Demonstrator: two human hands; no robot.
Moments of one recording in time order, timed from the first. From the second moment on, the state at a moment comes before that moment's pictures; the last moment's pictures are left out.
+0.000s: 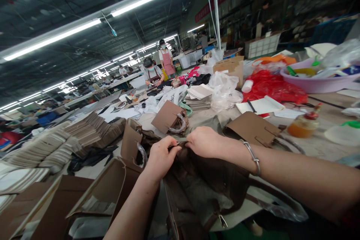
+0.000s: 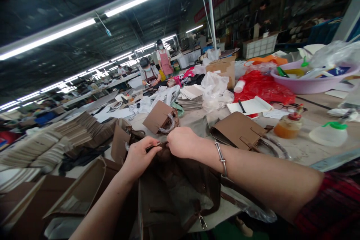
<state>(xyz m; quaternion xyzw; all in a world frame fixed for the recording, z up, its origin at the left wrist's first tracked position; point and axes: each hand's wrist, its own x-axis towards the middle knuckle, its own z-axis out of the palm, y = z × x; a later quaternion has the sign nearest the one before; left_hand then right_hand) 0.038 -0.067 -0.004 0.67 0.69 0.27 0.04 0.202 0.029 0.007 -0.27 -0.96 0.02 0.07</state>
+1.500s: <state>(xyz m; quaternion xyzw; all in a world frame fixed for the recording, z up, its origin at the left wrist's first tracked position) 0.038 -0.073 -0.002 0.61 0.74 0.26 0.08 0.190 0.033 0.009 -0.21 -0.97 0.04 0.08</state>
